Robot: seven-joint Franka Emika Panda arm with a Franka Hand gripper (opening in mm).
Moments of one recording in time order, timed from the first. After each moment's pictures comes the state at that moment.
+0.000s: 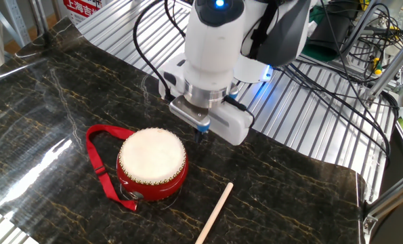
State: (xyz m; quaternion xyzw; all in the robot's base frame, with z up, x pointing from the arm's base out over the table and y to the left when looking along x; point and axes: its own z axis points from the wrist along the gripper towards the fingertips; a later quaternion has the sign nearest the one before) arm 0.517 0.056 0.258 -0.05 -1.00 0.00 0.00
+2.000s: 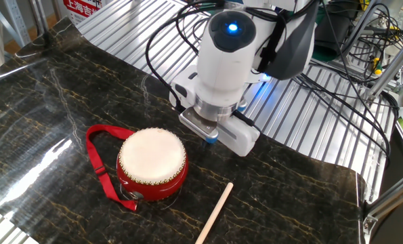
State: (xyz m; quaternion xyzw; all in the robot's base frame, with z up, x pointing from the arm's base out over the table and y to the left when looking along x) arm 0.509 0.076 0.232 -0.07 -1.00 0.02 0.02
